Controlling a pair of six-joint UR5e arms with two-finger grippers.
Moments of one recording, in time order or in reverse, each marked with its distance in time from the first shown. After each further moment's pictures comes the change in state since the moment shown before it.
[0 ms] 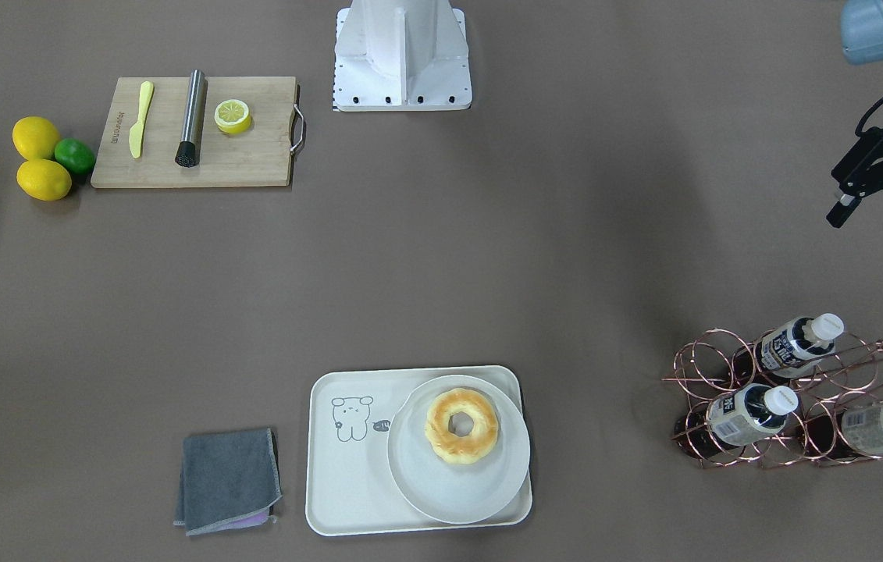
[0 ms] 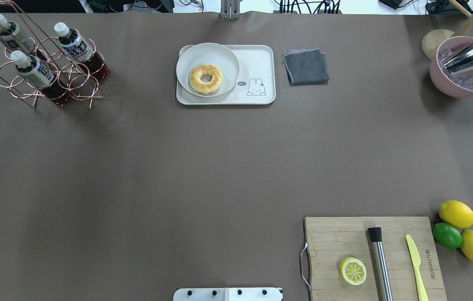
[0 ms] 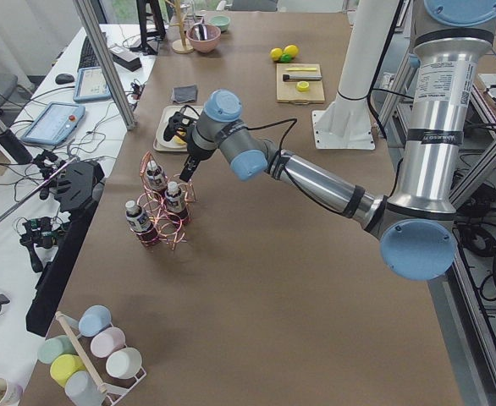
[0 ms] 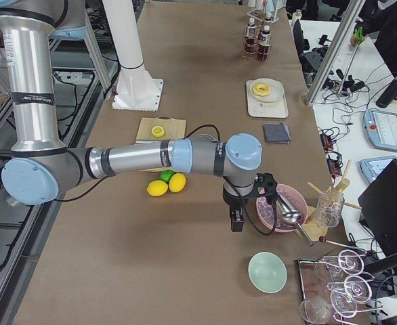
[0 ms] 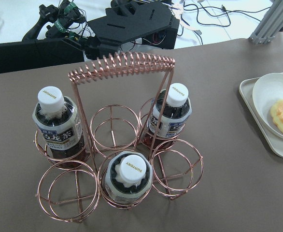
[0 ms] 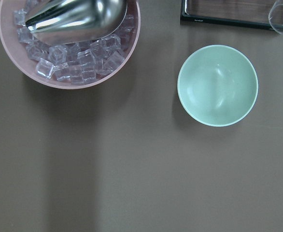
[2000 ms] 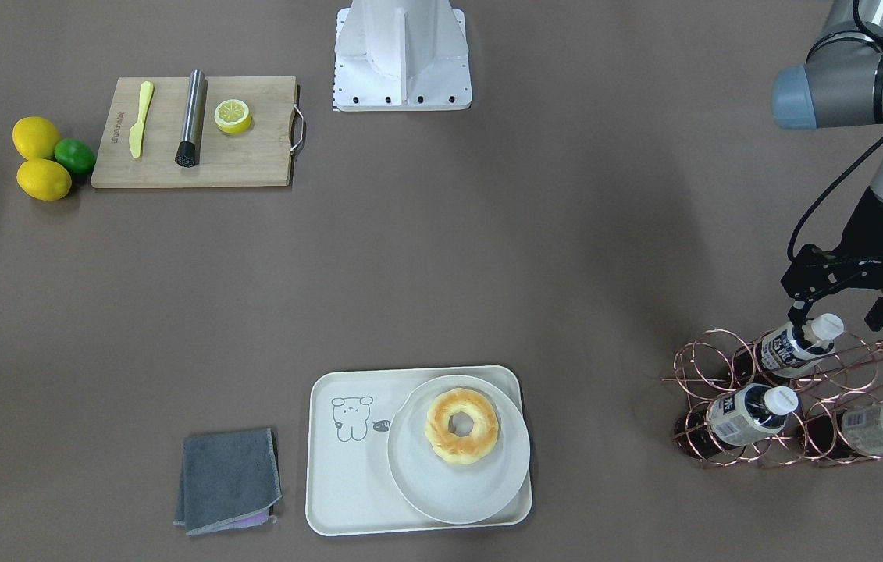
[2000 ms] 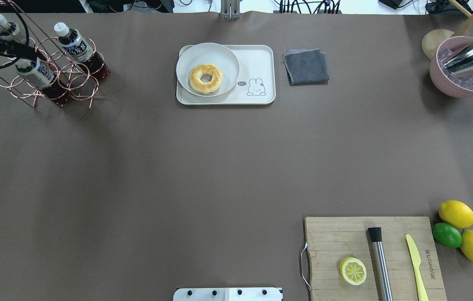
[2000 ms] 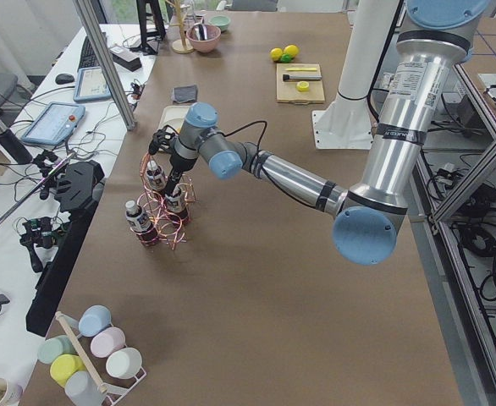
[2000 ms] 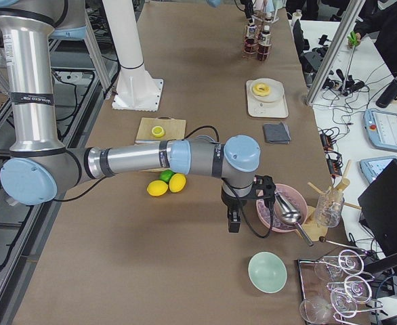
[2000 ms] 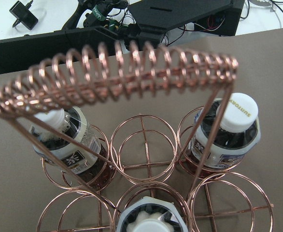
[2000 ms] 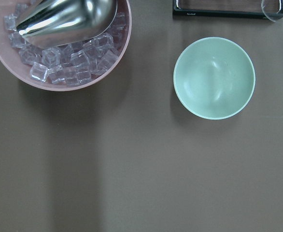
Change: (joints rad) left arm 0.142 -0.153 0.213 0.056 0.258 -0.054; right arm -0.001 -0.009 0.002 0.004 0.006 0.063
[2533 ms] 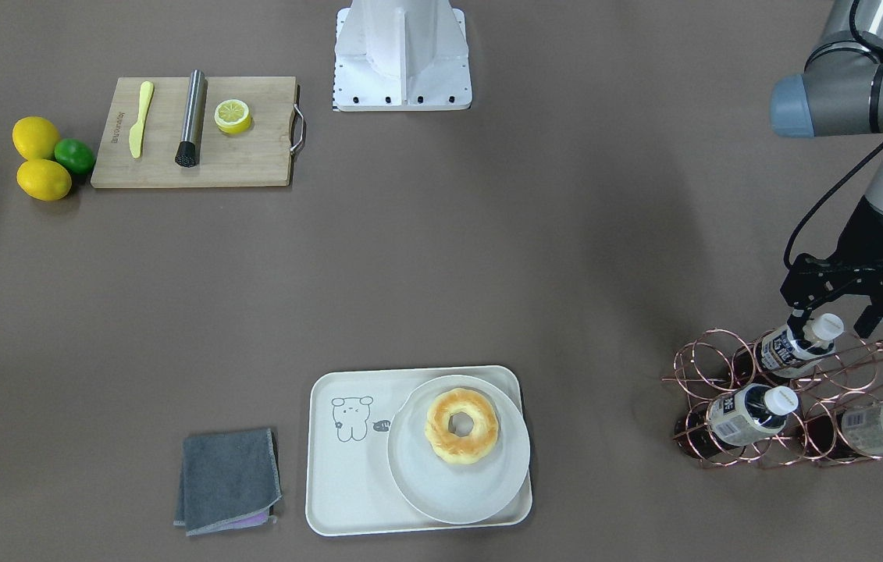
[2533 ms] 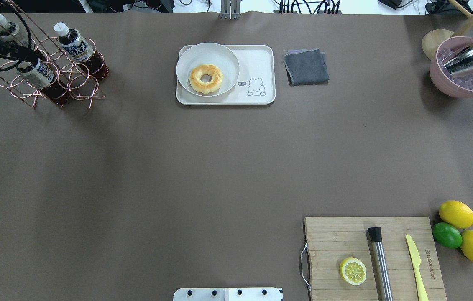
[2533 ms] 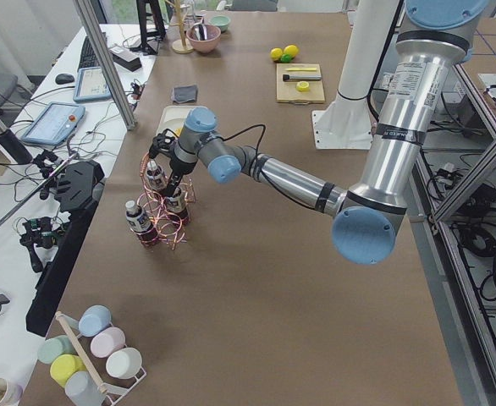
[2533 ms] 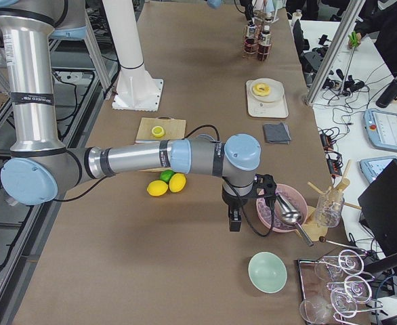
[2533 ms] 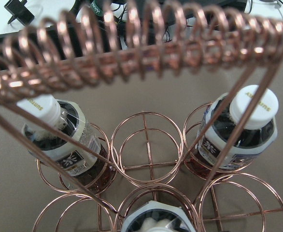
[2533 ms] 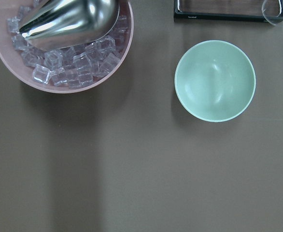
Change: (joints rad) left arm 0.007 0.000 0.027 -0.030 0.000 -0.003; right arm 0.000 0.003 0.003 0.001 0.000 0.001
